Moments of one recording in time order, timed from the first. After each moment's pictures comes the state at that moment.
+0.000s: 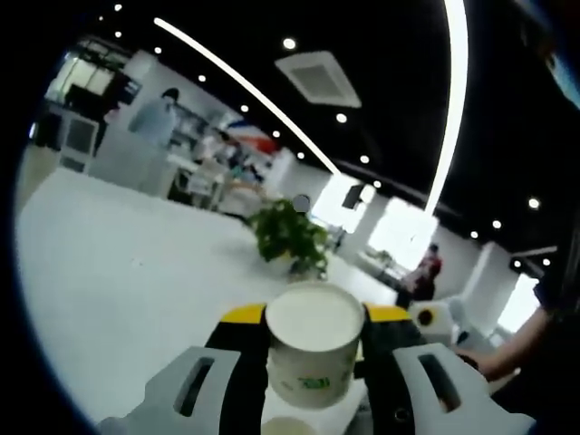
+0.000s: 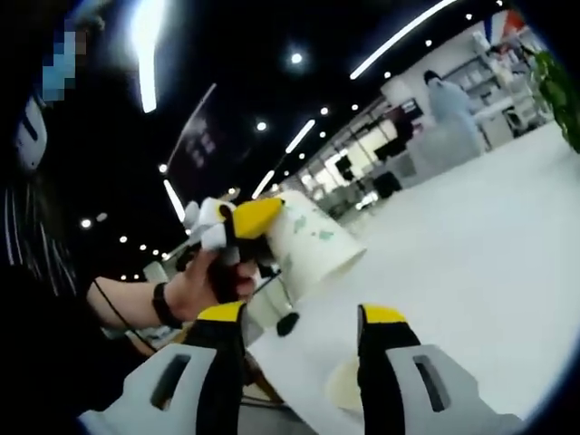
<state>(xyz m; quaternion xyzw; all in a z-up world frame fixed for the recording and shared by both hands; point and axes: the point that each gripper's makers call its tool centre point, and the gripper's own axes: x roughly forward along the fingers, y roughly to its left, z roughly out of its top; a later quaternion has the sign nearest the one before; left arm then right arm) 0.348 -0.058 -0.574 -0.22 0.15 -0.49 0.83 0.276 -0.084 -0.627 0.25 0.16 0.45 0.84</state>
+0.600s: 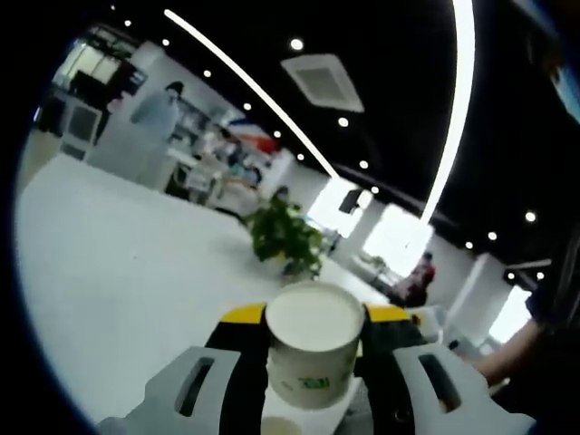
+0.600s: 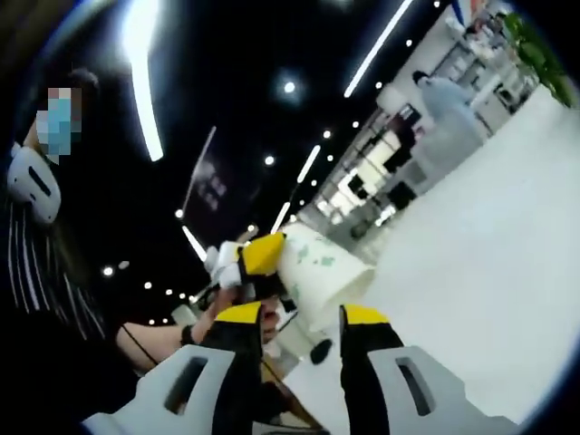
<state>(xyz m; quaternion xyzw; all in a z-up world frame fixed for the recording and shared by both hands) 0.346 -0.058 -0.570 -0.24 0.15 -0.49 0.82 0.284 -0.090 -0.601 0.36 0.12 0.46 0.80</state>
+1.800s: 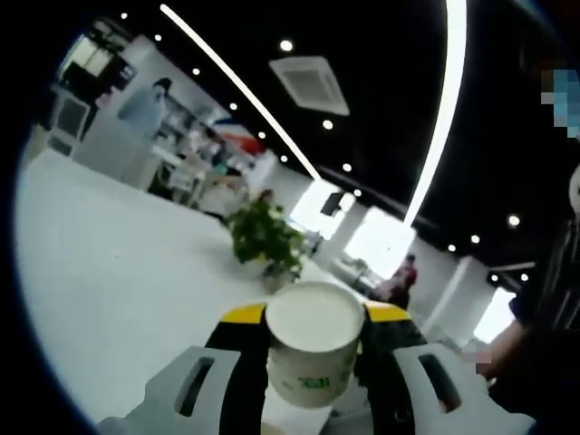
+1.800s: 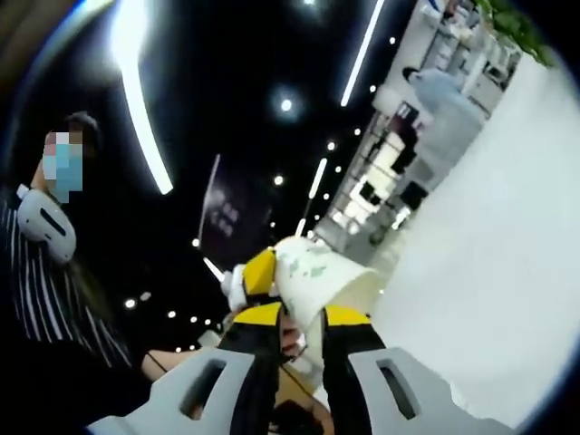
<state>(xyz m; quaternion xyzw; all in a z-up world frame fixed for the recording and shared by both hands) 0.334 -0.069 -0.559 -0.26 0.14 -0.52 0.80 0.282 -0.092 -0.588 0.43 0.10 0.47 0.76</state>
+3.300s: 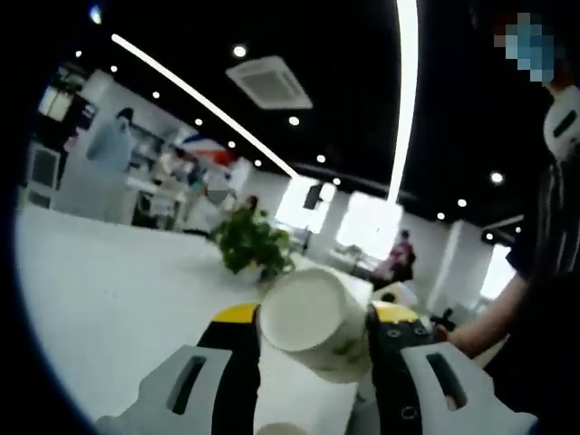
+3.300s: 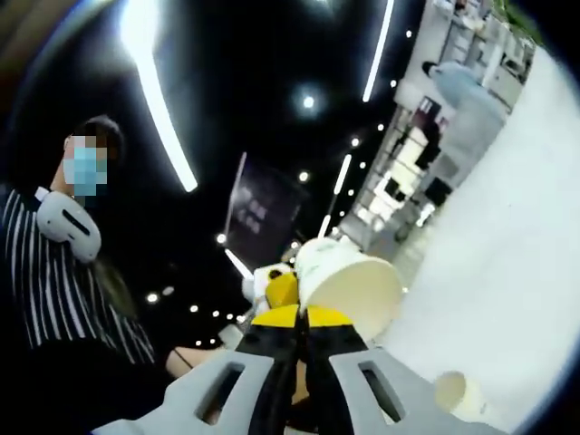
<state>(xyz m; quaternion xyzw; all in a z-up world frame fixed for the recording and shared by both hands) 0.316 -0.073 -0.557 -0.16 0.08 -0.57 0.80 0.264 -0.088 -0.568 0.43 0.08 0.52 0.73</state>
